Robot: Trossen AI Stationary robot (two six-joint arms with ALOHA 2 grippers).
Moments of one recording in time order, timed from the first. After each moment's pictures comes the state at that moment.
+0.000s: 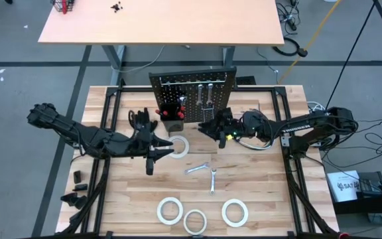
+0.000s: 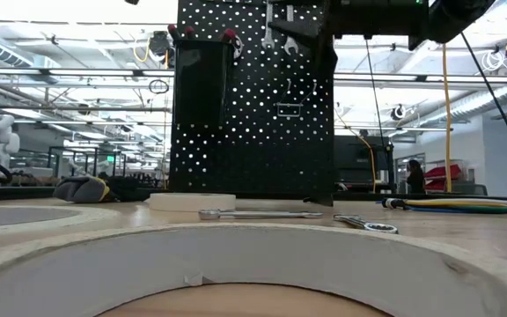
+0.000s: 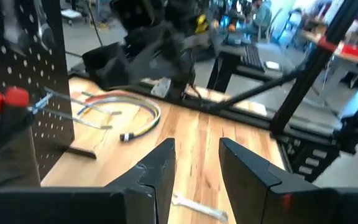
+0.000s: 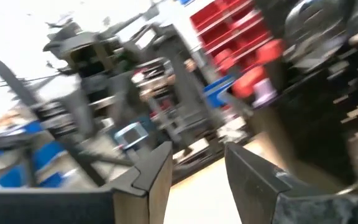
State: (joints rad) left arm -0.38 1.06 0.88 -0.05 -0.45 -0.33; right arm -0.05 1.38 0.71 0.76 -0.01 0.60
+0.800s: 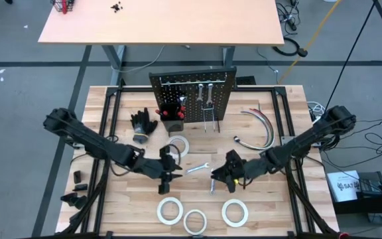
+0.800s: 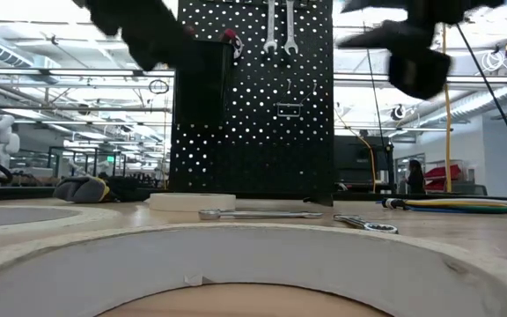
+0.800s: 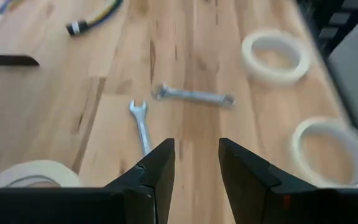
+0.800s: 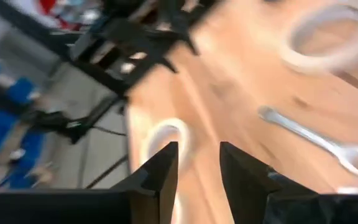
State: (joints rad) left arm -0.42 1.43 0.88 -0.11 -0.28 -0.31; right arm 0.48 1.38 0.72 0.26 0.37 0.99
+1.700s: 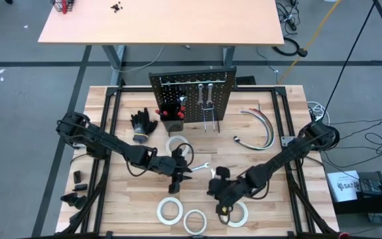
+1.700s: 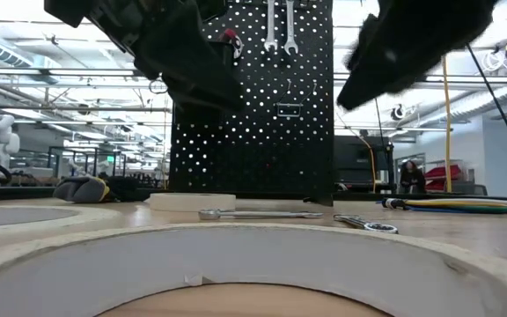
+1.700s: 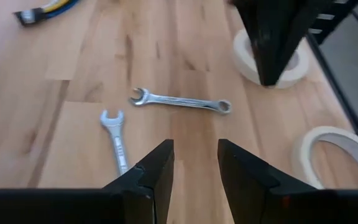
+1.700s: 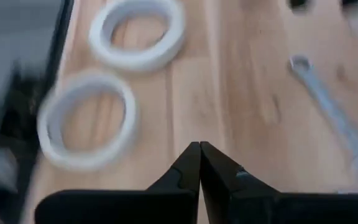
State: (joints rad) left arm -0.32 1.62 0.88 0.11 -0.10 -0.26; right arm 0.56 1.76 1.11 -0.19 0.29 0.57
